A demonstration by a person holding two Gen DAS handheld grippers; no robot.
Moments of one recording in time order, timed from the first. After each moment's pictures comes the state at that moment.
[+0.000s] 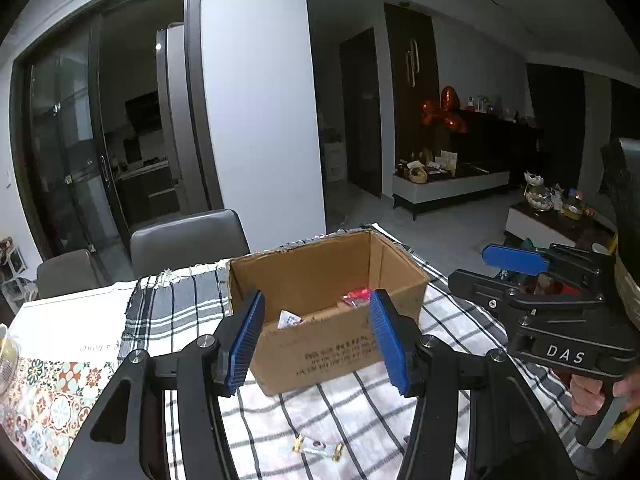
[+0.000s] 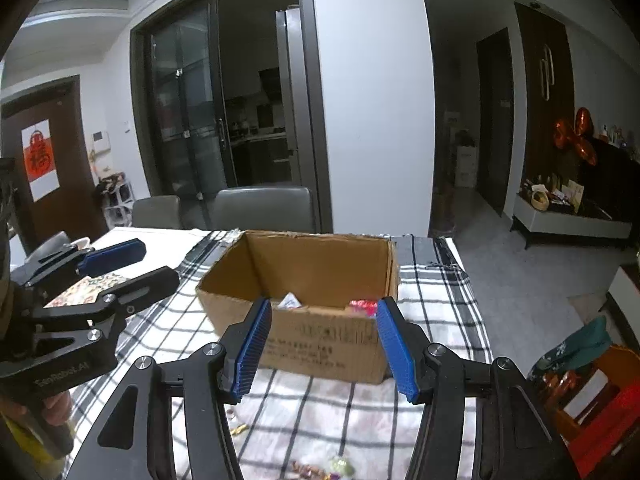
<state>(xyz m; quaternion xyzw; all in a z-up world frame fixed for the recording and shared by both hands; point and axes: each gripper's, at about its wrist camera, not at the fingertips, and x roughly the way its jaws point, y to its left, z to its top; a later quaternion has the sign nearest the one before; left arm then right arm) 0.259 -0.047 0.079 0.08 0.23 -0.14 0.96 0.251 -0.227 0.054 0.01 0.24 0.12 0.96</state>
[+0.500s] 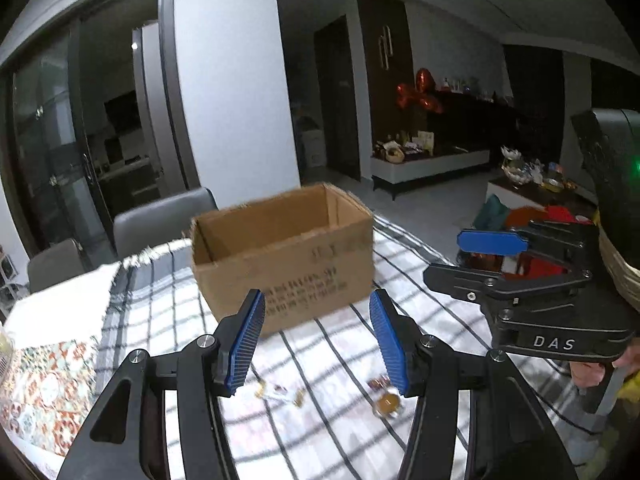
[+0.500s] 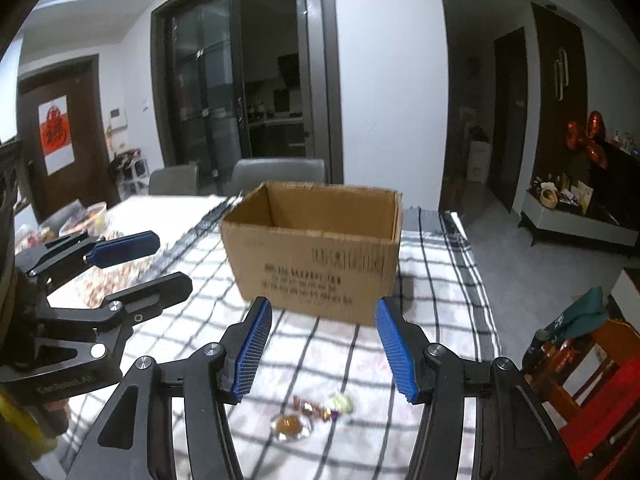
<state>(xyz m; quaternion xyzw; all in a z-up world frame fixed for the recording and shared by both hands) 0.197 -0.073 0.036 0.10 0.25 -0.18 0.95 0.204 -0.238 0.015 -0.02 0.27 0.16 0.95</state>
